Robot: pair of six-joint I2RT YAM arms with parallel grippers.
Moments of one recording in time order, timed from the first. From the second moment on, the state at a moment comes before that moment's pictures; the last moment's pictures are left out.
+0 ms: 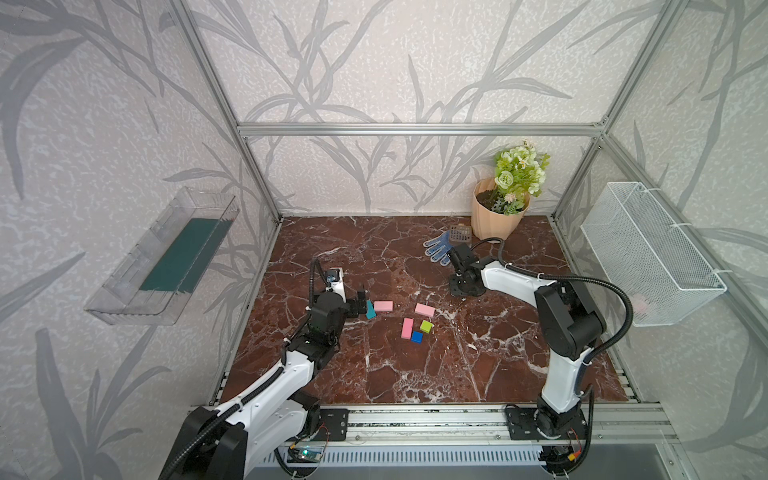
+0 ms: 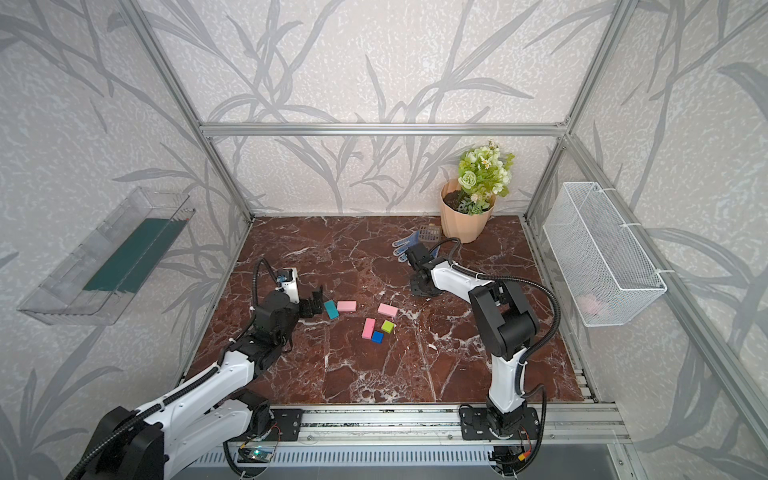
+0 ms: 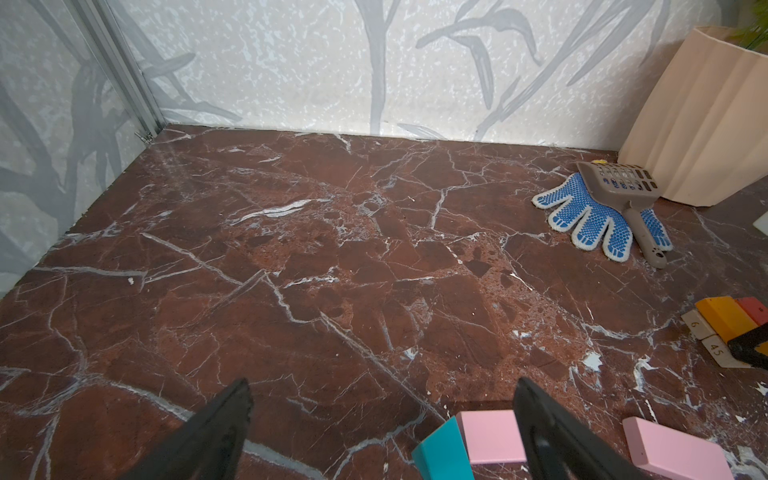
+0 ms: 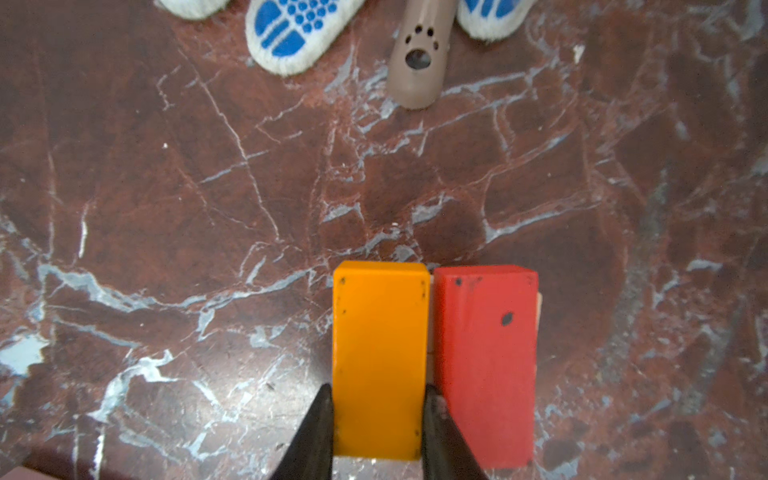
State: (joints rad) left arm -0.38 0.97 0.35 0.25 -0.30 -0.21; right arm 0.49 1.91 1.26 -0.56 0.18 0.40
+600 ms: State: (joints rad) left arm -0.38 0.97 0.35 0.25 -0.30 -0.21; right arm 0.49 1.85 1.23 -0.56 0.17 0.42
